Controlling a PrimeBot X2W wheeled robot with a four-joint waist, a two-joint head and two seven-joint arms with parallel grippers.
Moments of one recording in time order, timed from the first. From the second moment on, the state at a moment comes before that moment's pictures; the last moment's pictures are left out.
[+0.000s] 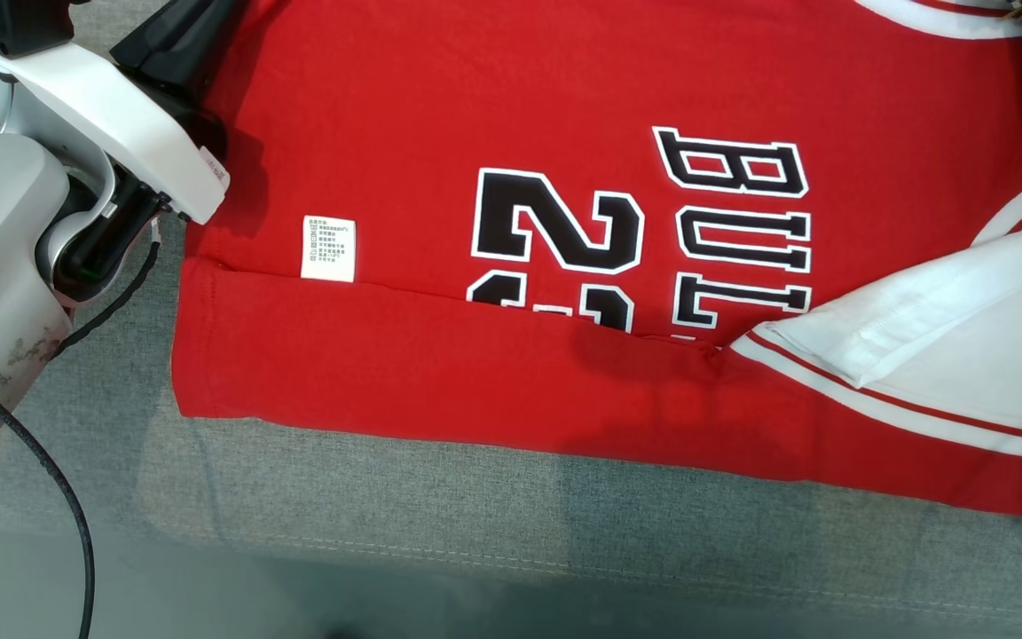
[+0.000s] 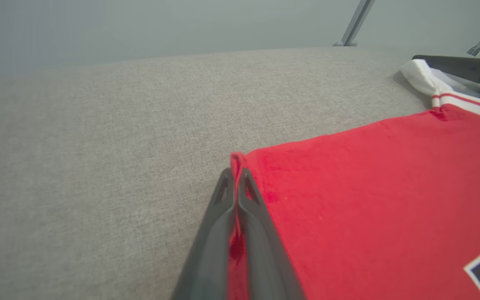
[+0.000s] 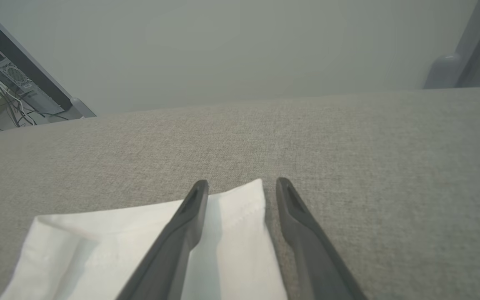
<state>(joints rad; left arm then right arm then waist) -1.21 0.58 -1.13 0.53 -1.18 -0.13 -0.25 -1.37 -0.31 0.52 0.99 0.74 0.13 -0.01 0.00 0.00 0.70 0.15</state>
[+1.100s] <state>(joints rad) -1.07 0.66 -1.06 0.56 -1.25 -0.13 -0.26 -1.14 -0.45 0.66 0.63 1.06 0.13 -0.06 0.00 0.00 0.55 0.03</state>
